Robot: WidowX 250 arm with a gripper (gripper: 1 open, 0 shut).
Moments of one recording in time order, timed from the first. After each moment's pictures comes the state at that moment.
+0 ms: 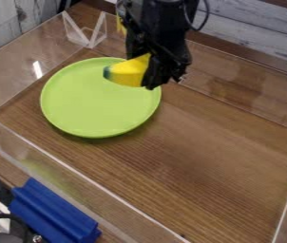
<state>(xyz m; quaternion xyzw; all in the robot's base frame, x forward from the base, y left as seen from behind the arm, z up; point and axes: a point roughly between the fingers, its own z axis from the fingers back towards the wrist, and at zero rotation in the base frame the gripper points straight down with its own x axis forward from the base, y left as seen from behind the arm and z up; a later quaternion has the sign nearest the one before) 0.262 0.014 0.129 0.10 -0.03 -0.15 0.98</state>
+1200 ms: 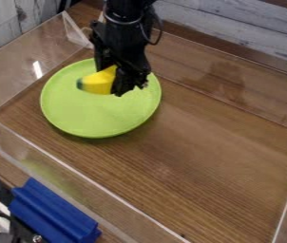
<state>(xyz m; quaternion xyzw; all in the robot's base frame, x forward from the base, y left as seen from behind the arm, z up) 0.266 0.072 0.091 0.10 -0.03 -0.11 0.99</state>
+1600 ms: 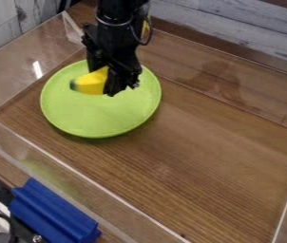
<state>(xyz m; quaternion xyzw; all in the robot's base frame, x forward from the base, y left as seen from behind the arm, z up) 0.266 0.083 0.087 0.10 -0.03 -0.10 0.99</state>
